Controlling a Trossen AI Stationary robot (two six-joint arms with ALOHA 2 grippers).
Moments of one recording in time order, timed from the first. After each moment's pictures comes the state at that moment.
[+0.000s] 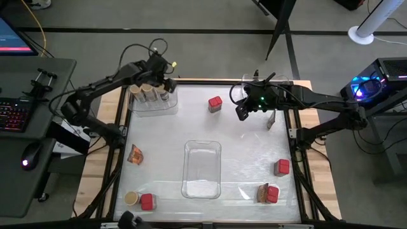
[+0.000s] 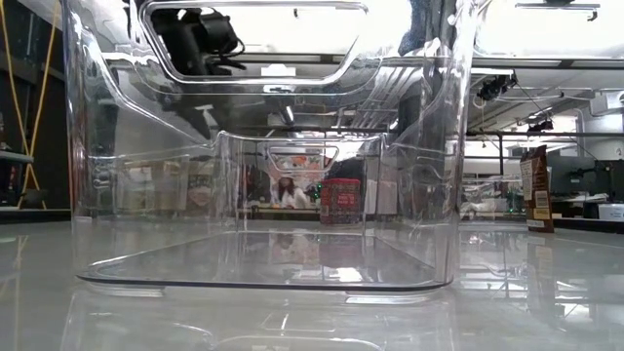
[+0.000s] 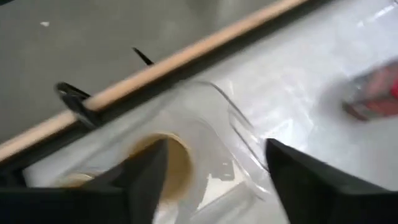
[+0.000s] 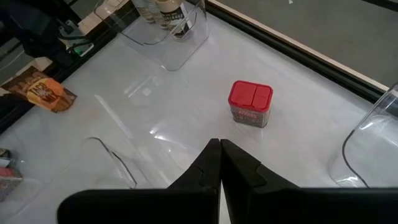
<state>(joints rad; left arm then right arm) 0.73 1.44 1.21 -0.79 -0.16 -0.26 -0.15 1.25 1.33 -0.84 0.25 0.58</state>
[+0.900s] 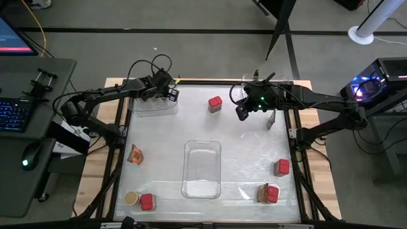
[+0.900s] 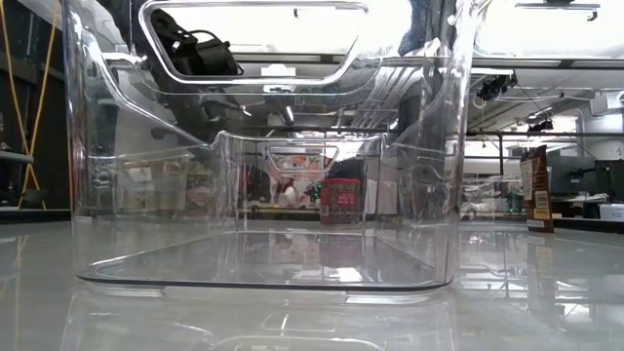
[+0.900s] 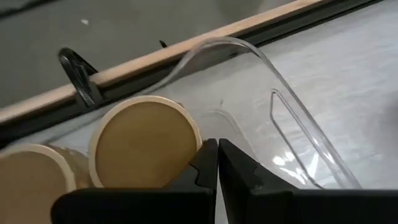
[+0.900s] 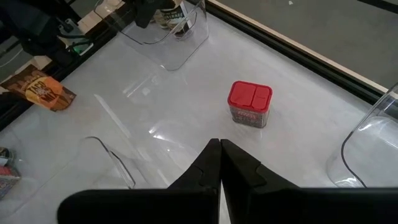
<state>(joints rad) 0.65 1.44 0.93 -0.50 -0.36 -0.40 -0.15 1.26 1.33 -0.84 0.25 0.58</state>
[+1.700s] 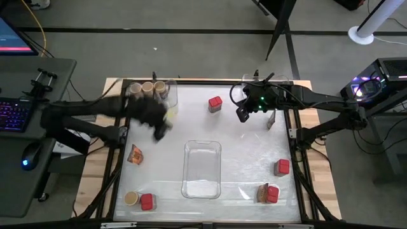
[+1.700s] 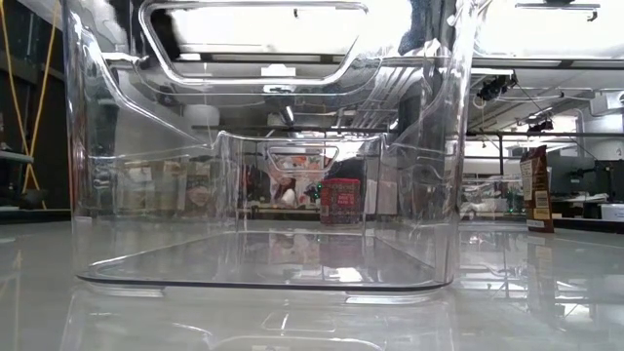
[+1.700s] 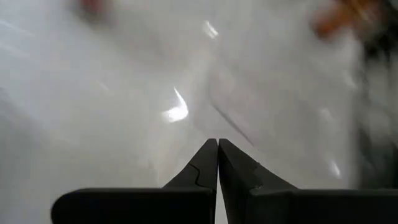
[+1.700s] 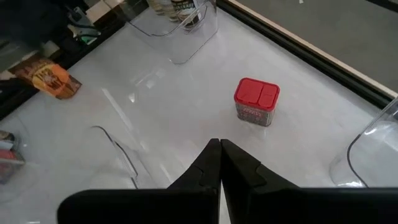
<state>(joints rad) 0.04 1.05 1.00 -0.82 0.07 -0.39 -0.15 1.26 1.33 -0.84 0.21 0.52</state>
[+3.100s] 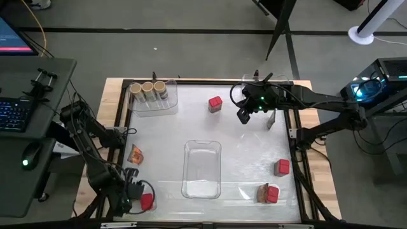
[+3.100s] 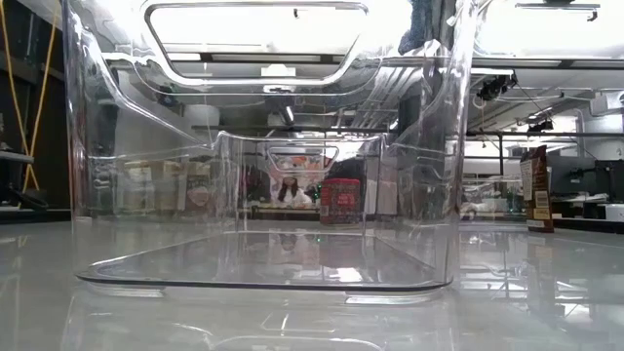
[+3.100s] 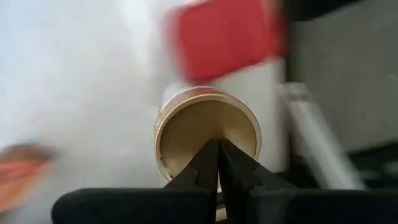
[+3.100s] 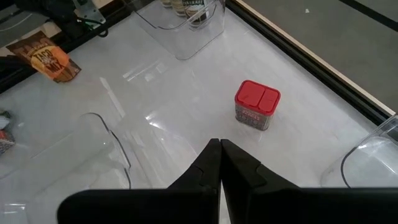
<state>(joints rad) -1.01 1.48 1.15 -1.08 0.01 -0.85 -0.15 1.26 1.33 -0.84 0.20 0.43</state>
